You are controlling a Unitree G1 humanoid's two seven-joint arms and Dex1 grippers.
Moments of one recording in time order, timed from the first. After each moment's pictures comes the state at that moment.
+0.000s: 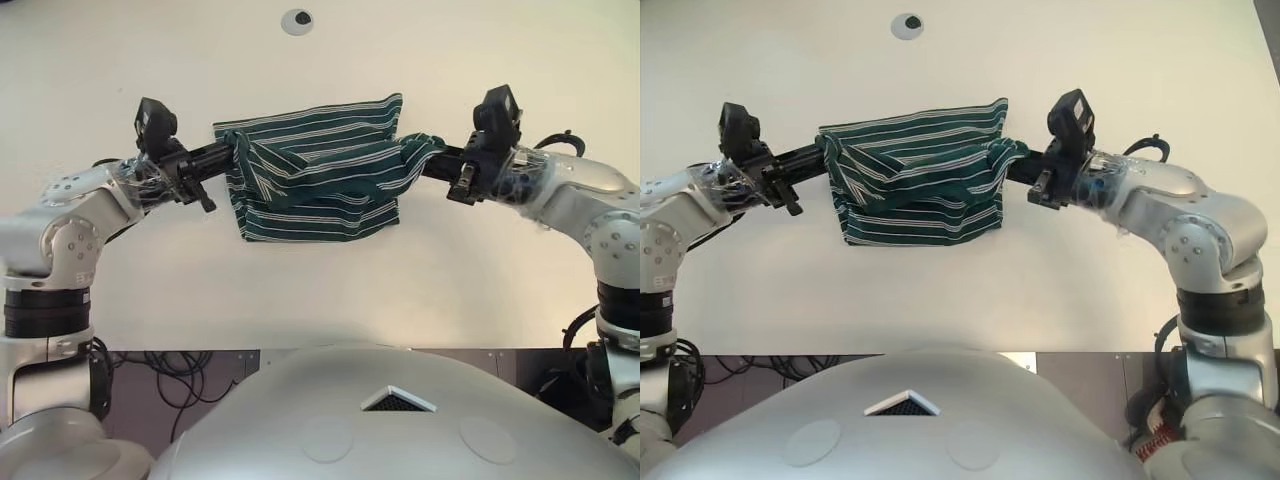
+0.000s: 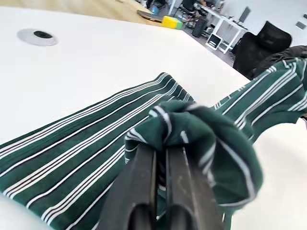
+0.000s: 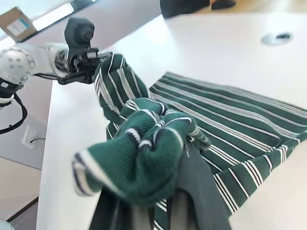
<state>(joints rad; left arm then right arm) -0.09 0.76 0.05 -0.10 -0.83 0.71 -0.76 -0.21 -0.71 0.10 -0.33 0.97 0.85 0.61</state>
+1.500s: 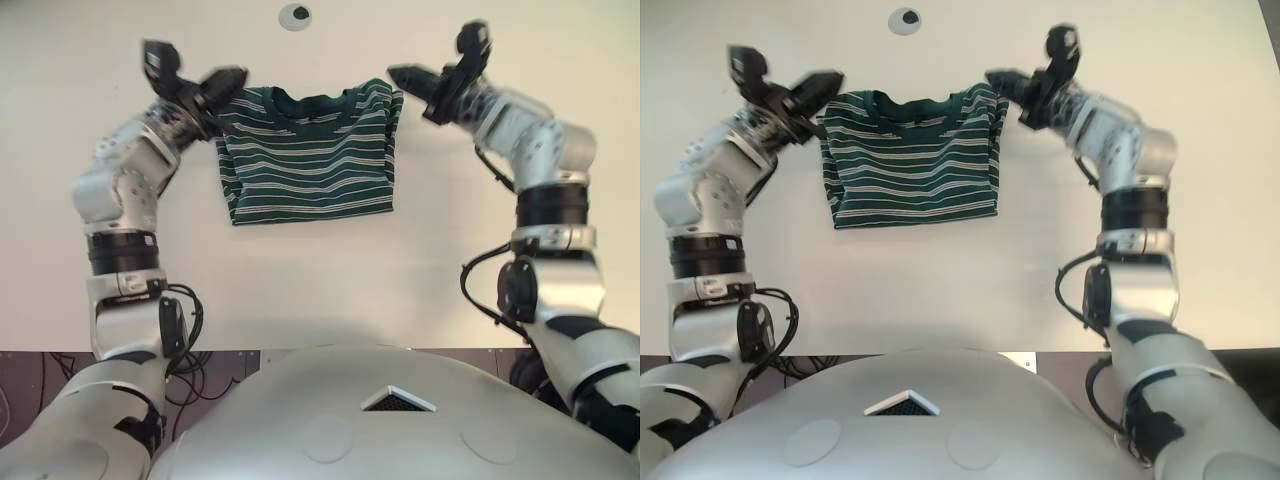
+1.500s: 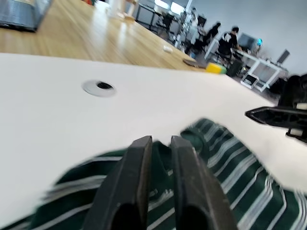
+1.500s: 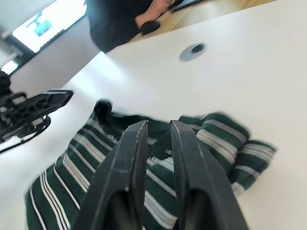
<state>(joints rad) -0.27 0.41 0.02 0.14 -0.43 0.51 -0.71 -0.44 -0.25 0.07 0.29 0.44 0.66 0.69</state>
